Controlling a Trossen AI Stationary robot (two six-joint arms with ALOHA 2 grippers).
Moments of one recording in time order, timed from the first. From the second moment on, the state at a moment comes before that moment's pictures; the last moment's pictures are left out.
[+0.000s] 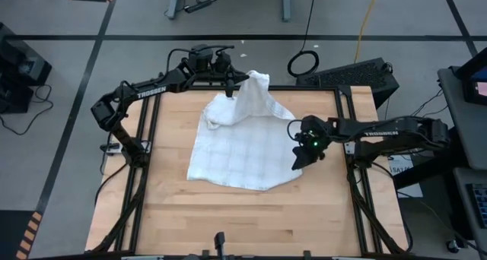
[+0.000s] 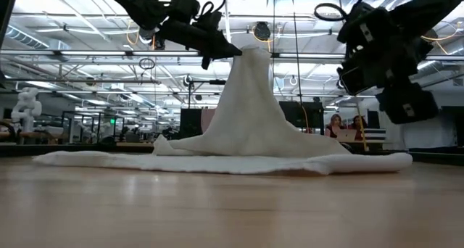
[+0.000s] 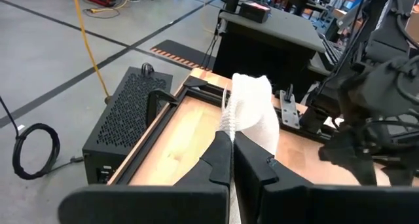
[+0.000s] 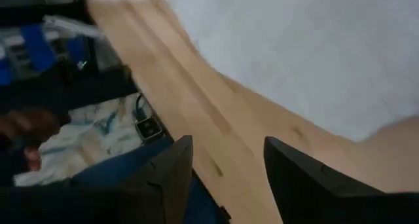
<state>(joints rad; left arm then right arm) 0.67 1.65 1.27 0.11 0.52 -0.10 -0.23 1.11 0.51 -0.34 -0.70 1.06</state>
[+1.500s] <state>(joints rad) 0.67 1.63 1.27 0.14 0.52 -0.10 0.11 1.32 0.51 -0.16 -0.25 1.26</state>
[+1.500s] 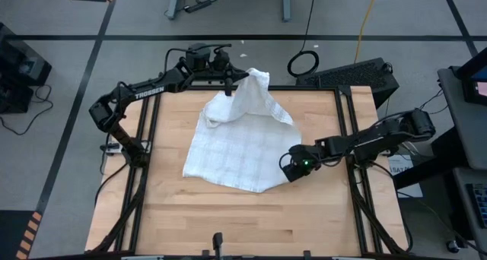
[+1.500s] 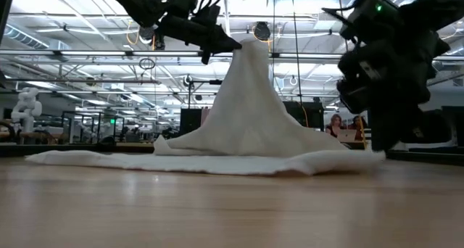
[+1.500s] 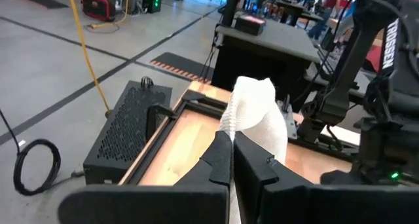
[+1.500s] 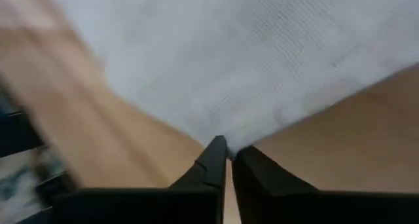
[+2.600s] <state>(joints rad) 0.67 1.62 1.27 0.16 0.46 -0.10 0.05 1.12 0.51 -0.21 -0.41 1.67</state>
